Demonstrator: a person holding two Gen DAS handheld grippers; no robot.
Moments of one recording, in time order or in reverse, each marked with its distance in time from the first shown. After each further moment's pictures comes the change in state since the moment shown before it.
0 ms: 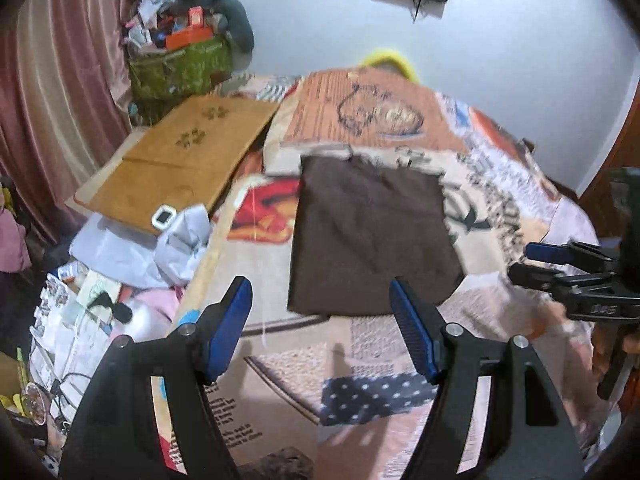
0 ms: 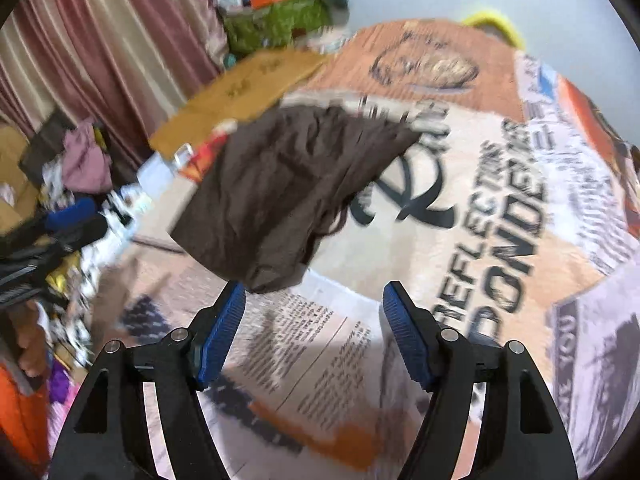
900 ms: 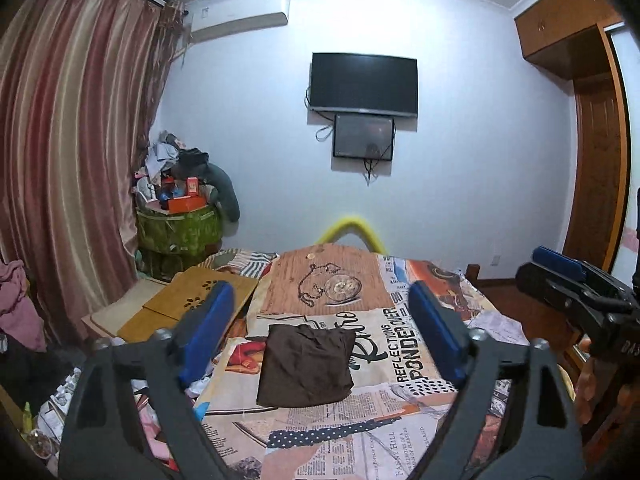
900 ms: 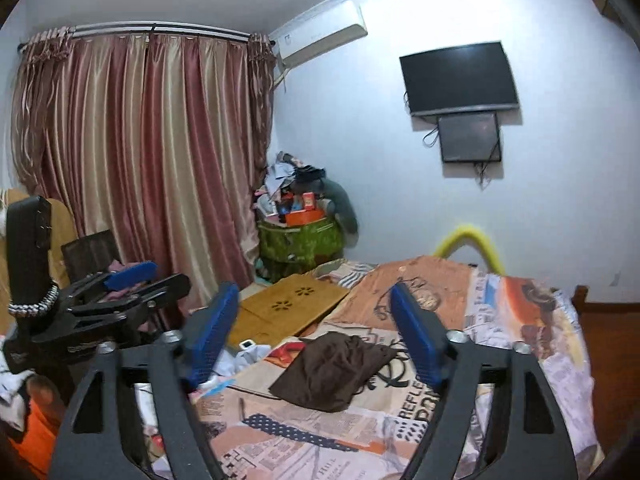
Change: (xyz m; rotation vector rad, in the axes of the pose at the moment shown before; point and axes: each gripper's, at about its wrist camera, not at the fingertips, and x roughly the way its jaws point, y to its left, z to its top) left arm -0.246 -0.078 -0.018 0.073 -0.595 -0.039; right arm -0.242 0.100 -0.054 -0.142 -0.754 -0.056
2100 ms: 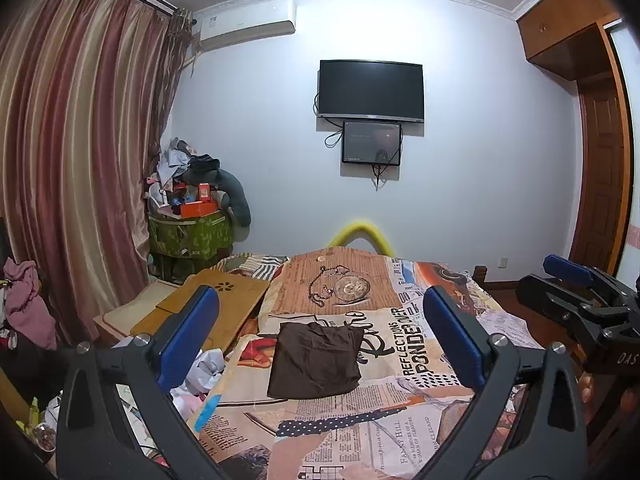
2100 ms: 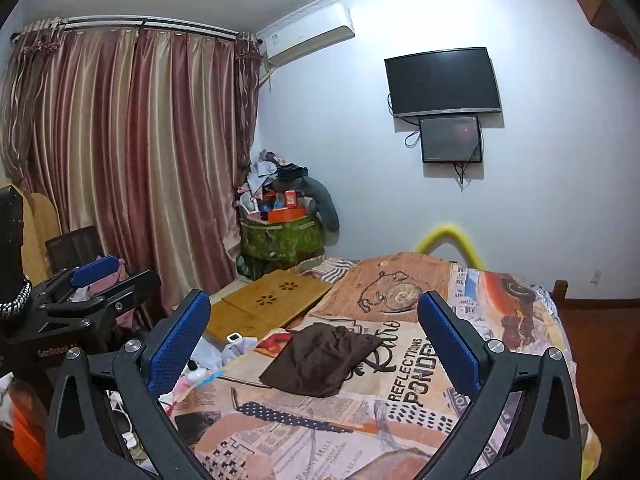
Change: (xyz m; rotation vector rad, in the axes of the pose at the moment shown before) left arm -0.027 0.003 -0.012 0.005 -0.020 0.032; right arm -0.017 0.011 -0.011 0.001 0.016 -0.055
